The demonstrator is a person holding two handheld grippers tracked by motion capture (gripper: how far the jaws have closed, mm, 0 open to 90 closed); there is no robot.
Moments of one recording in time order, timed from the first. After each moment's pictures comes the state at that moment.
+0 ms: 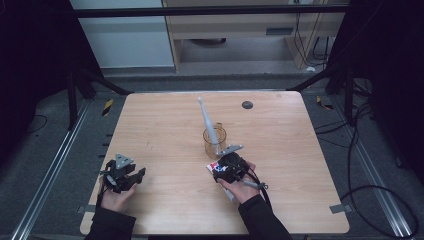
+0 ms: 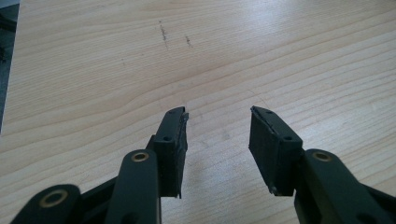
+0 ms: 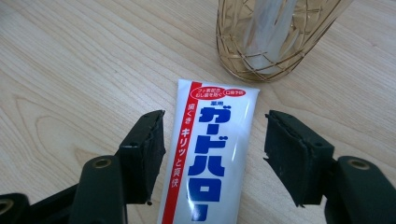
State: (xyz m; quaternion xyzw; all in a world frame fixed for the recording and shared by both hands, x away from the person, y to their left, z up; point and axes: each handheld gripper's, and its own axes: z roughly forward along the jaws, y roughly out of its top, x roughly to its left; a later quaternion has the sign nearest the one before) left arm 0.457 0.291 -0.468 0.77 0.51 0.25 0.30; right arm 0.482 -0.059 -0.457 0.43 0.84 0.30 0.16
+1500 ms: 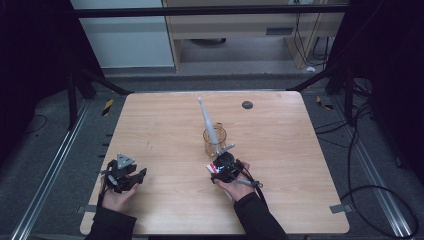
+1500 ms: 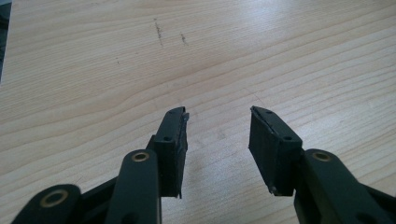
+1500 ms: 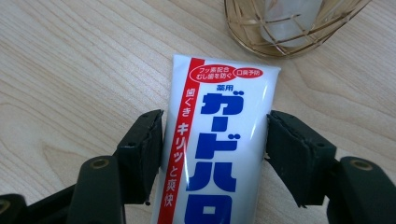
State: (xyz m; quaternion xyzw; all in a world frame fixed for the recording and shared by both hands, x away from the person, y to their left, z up) left arm 0.458 0.289 -0.469 0.77 0.51 0.25 0.30; right arm 0.497 -0.046 -0.479 0.44 0.85 0.25 0.13
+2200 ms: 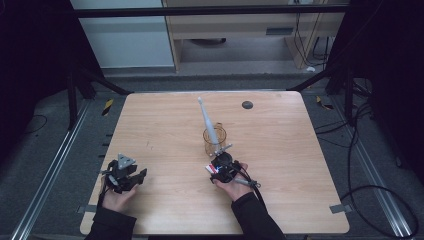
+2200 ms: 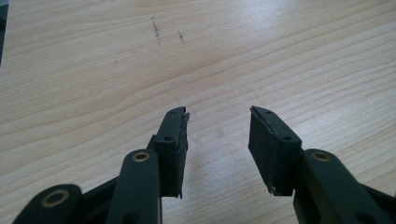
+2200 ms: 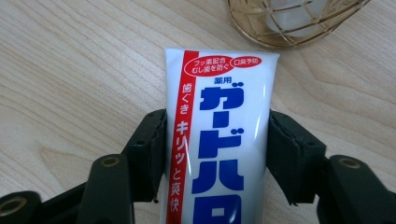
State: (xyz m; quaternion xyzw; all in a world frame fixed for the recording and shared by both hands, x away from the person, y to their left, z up) left arm 0.458 0.288 -0.470 0.77 0.50 0.25 0.30; right arm 0.498 -0.040 -0.480 0.46 0.85 0.23 0.12
